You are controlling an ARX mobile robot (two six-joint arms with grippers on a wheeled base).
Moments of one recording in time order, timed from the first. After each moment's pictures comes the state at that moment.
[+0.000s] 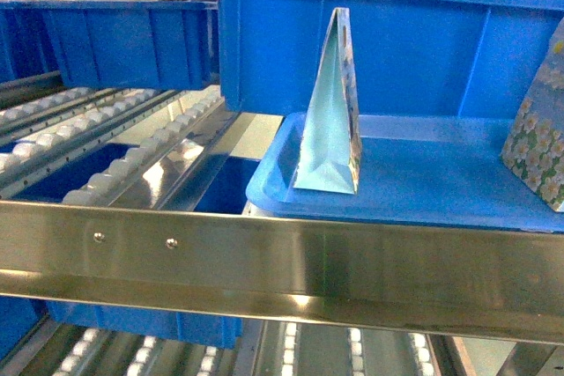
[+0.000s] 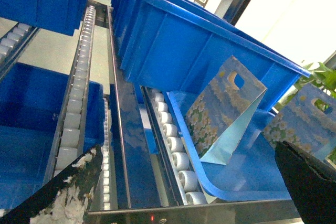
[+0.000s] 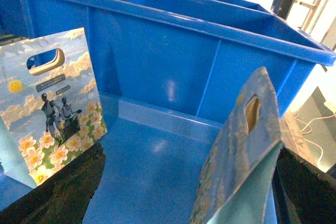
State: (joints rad) left arm -0.09 0.89 0.48 0.25 0.27 -0.39; right arm 0.14 1.24 0.57 0.52 -0.03 -0.05
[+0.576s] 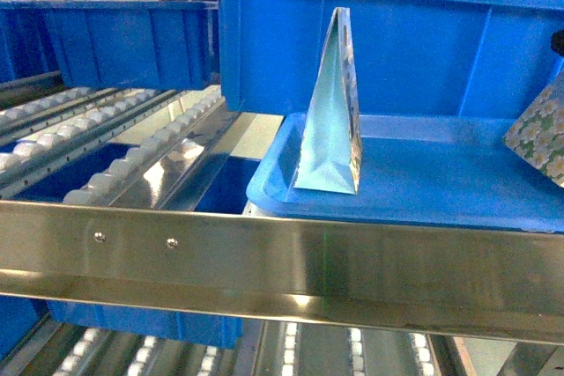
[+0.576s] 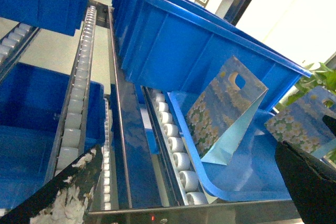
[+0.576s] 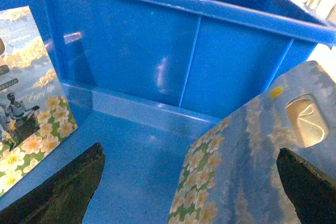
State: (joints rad) left arm -0.09 0.89 0.48 0.25 0.27 -0.39; right arm 0.04 1.42 0.70 0.49 -0.11 -0.07
